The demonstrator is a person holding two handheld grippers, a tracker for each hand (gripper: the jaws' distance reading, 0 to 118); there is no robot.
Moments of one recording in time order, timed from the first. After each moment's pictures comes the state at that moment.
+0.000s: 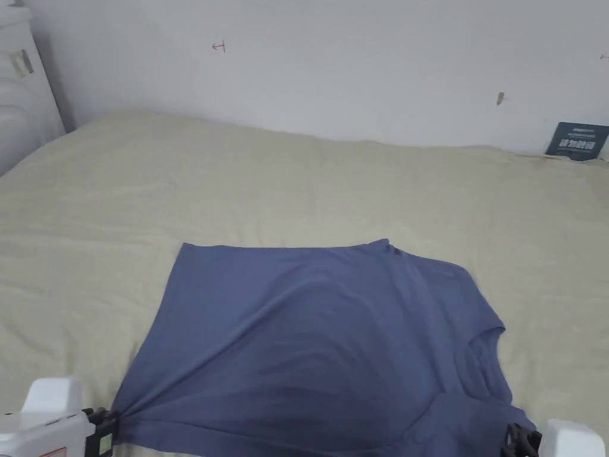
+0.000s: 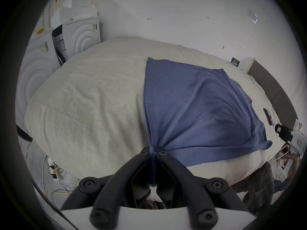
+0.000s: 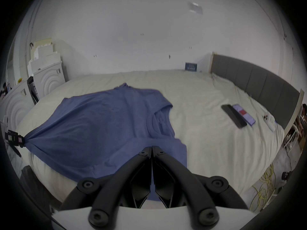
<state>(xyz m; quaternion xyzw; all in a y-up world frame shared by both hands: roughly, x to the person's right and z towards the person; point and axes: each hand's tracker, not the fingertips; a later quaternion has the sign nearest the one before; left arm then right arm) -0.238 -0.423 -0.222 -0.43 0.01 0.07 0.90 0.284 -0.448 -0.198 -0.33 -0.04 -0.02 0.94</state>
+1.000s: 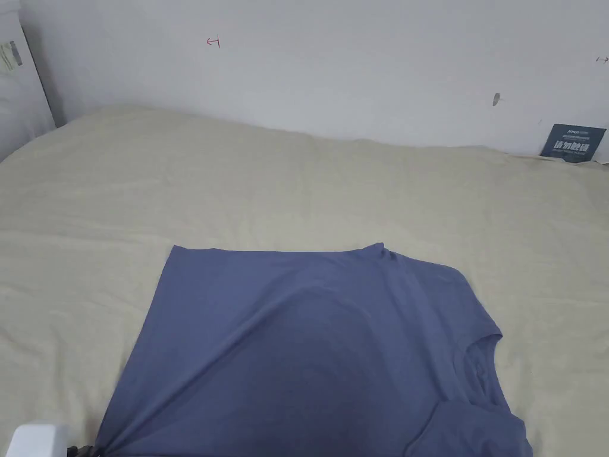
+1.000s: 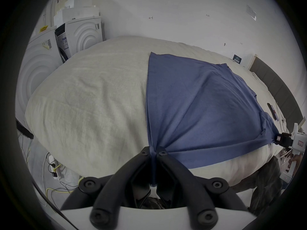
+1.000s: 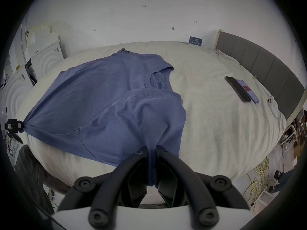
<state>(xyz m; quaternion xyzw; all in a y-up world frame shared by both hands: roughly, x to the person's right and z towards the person) -0.239 -0.463 -0.197 -0.42 0.02 0.06 0.90 0.287 -0.485 -0.170 -0.41 -0.03 0.01 0.91</state>
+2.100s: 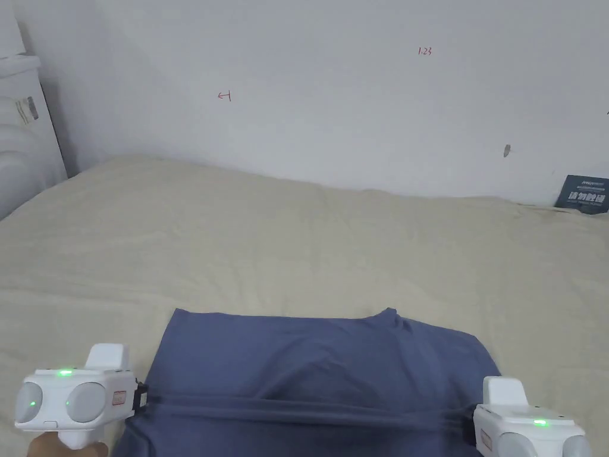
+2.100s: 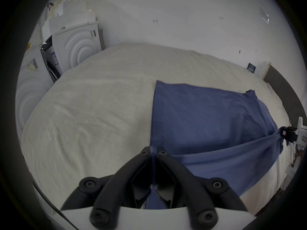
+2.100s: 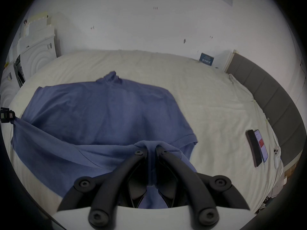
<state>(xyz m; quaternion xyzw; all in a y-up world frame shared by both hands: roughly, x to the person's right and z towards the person) -0.246 -0.458 -0.427 -0.43 0.05 0.04 0.90 0.267 -0.477 -0.422 -0.40 -0.04 0.07 0.91</state>
